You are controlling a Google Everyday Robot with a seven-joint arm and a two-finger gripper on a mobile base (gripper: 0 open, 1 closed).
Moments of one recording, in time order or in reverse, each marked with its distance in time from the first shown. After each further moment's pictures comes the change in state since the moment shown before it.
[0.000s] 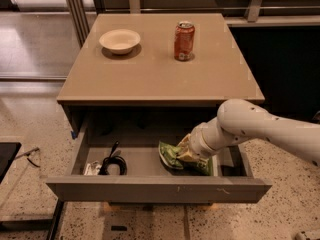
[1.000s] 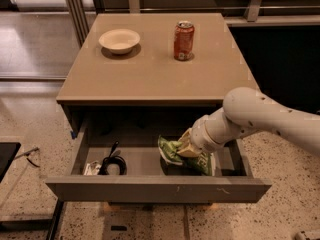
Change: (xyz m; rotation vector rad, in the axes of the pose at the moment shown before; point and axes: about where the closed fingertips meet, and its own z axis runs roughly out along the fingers) arm -0.026 0.006 -0.038 -0.006 -0.029 0.005
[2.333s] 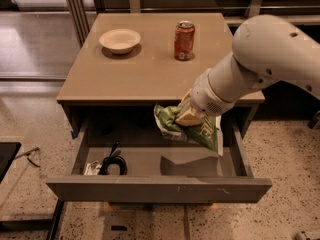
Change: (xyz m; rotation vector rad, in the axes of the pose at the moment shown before) arm -0.093 -0.003 -0.119 0.043 0.052 -0.028
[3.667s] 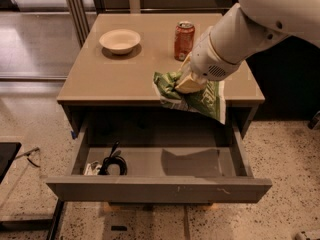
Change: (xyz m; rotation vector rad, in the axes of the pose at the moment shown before) arm -0.047 -0.042 -0.061 0.113 0.014 -0.088
